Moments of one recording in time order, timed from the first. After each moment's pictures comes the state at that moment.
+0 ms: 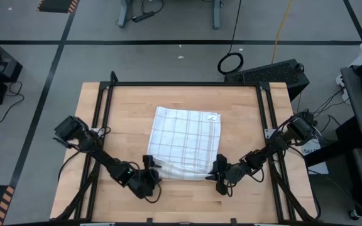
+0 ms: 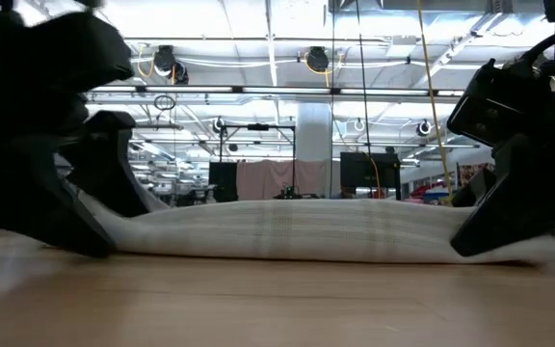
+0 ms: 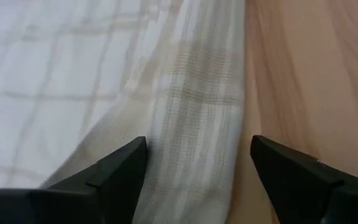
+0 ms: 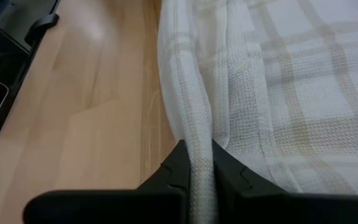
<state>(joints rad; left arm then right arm) -0.67 1.78 0.79 -0.08 -0.58 -0.42 0.59 1.79 0.47 0.63 0.33 0.76</state>
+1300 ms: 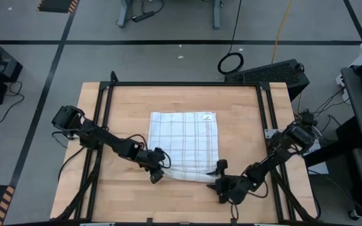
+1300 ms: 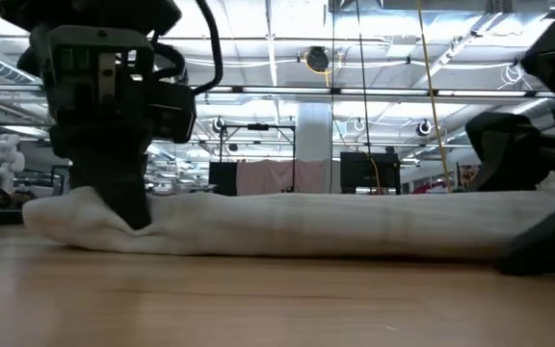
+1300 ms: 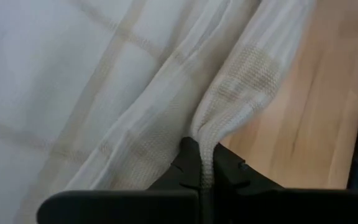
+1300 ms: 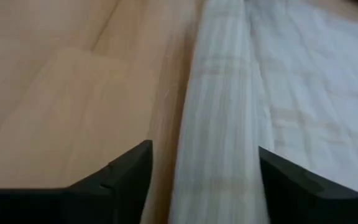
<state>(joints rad) -0.33 1.65 0.71 0.03 0.12 -0.92 0.77 1.86 0.65 0.41 0.73 0.28</state>
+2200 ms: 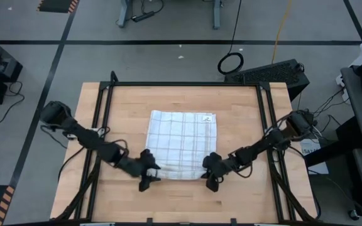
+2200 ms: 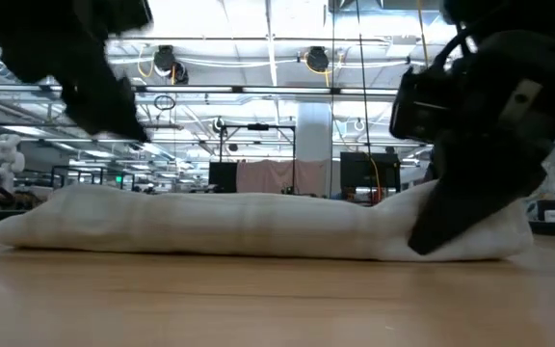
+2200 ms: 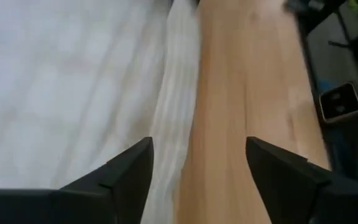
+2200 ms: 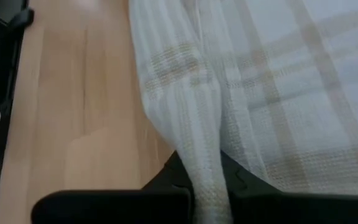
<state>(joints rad) -0.55 1.43 0.67 0.05 -0.23 -0.65 0.44 1.77 0.67 0.30 0.10 0.80</state>
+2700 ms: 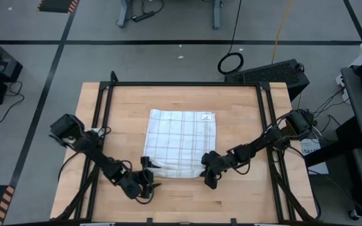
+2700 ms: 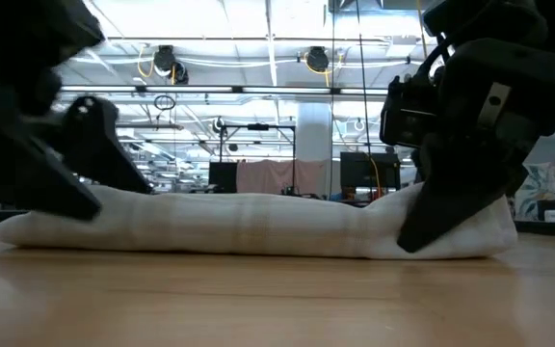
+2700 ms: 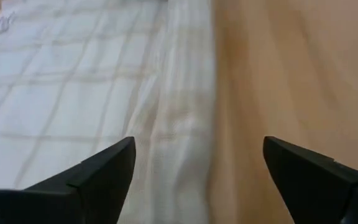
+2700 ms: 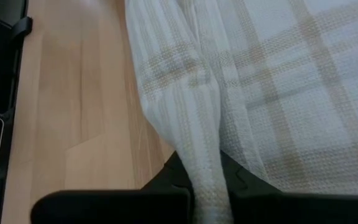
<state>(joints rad) -0.73 1.72 0.67 0.20 -0.66 -0.40 0.39 1.77 0.66 0.29 0.04 0.81</state>
